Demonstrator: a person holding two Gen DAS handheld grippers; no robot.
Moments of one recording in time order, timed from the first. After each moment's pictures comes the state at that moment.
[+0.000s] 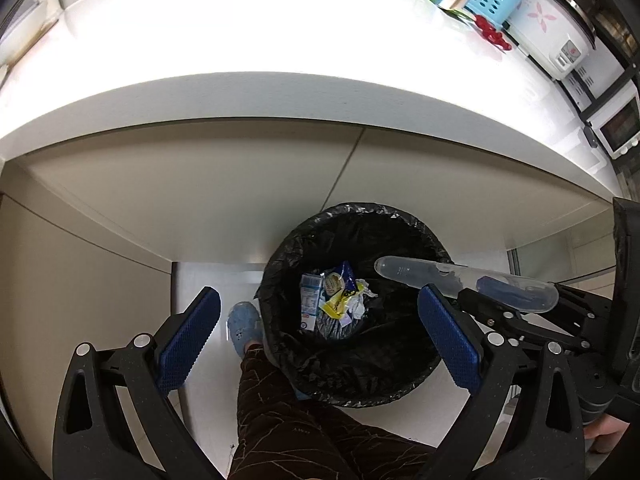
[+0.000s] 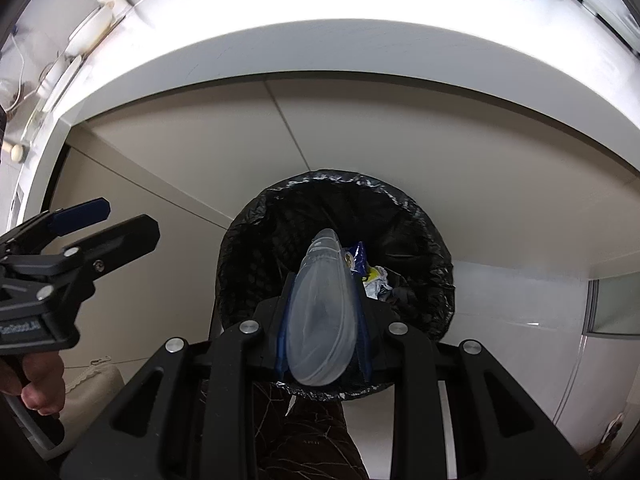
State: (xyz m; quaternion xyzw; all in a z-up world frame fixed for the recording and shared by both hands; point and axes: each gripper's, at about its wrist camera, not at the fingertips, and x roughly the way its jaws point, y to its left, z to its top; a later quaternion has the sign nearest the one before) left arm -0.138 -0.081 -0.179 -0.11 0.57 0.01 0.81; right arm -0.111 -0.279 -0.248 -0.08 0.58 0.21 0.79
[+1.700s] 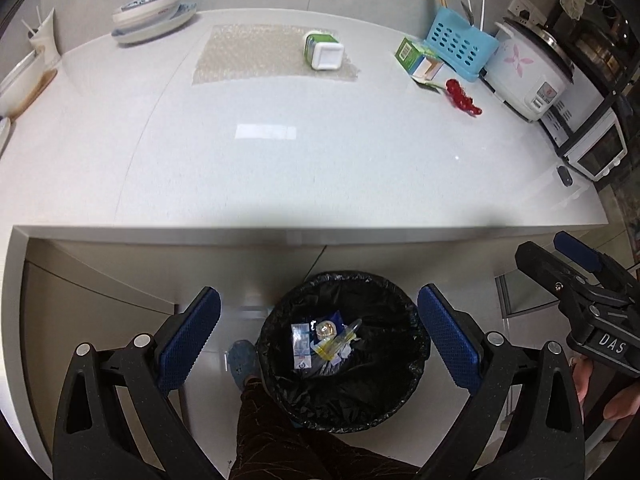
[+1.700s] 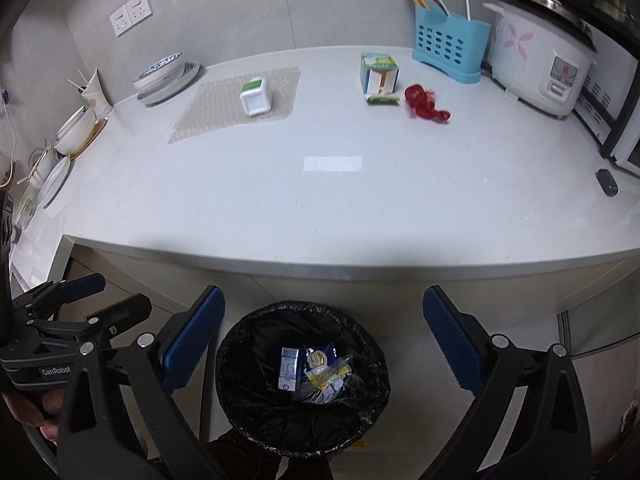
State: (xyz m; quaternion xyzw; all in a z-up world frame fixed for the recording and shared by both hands) left arm -0.099 -0.080 -0.088 -0.10 0.52 -0.01 0.85; right arm -0.079 -0.313 -0.107 -0.04 0.44 0.14 0.88
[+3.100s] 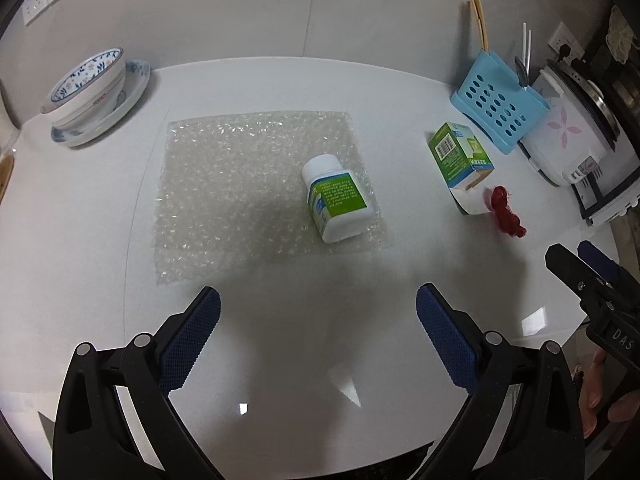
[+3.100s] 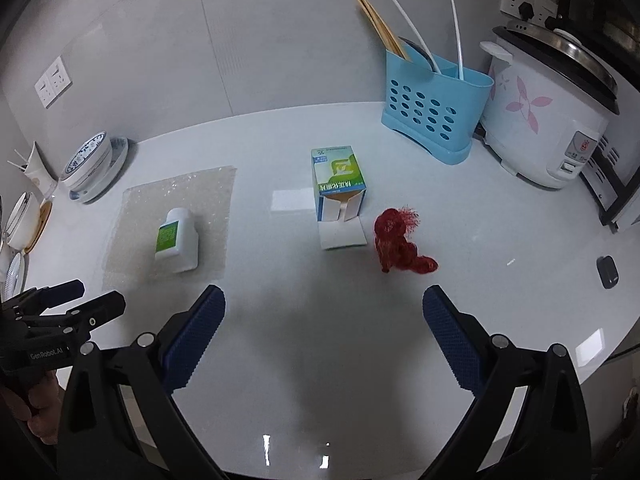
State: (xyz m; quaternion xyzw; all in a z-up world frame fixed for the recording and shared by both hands) left arm 0.129 -0.046 -0.059 -0.09 0.53 -0.01 0.84; right arm 0.124 -0.302 -0.058 -0.01 0.43 0.07 0.90
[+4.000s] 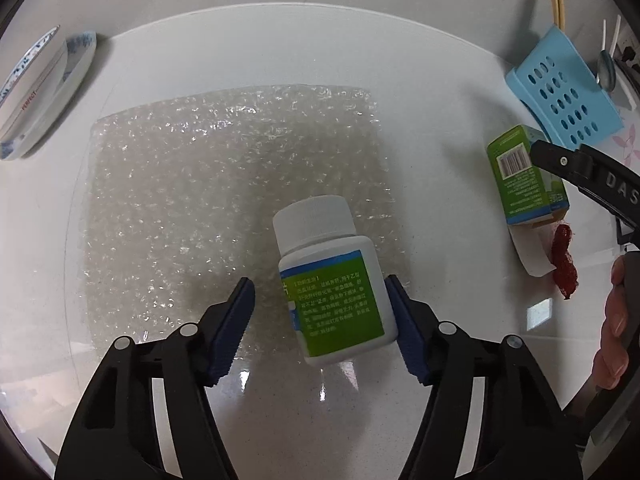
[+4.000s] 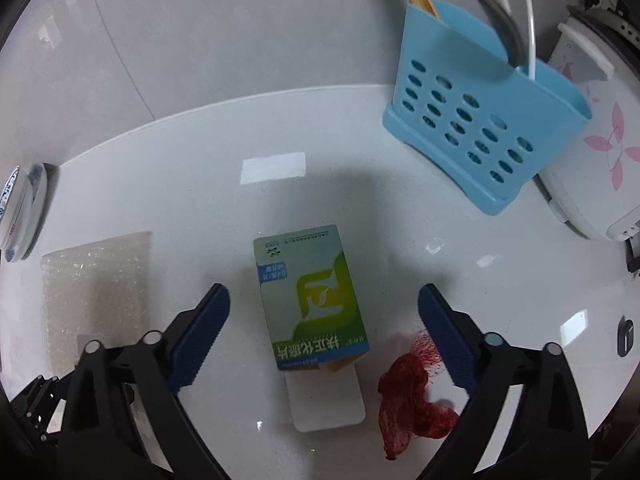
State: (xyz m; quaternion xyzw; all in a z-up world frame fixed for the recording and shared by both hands) left arm 0.234 -0.065 -0.124 -0.09 0.61 0.02 0.79; right arm 0.306 -0.285 -0.104 -0.02 0.51 0.02 0.86
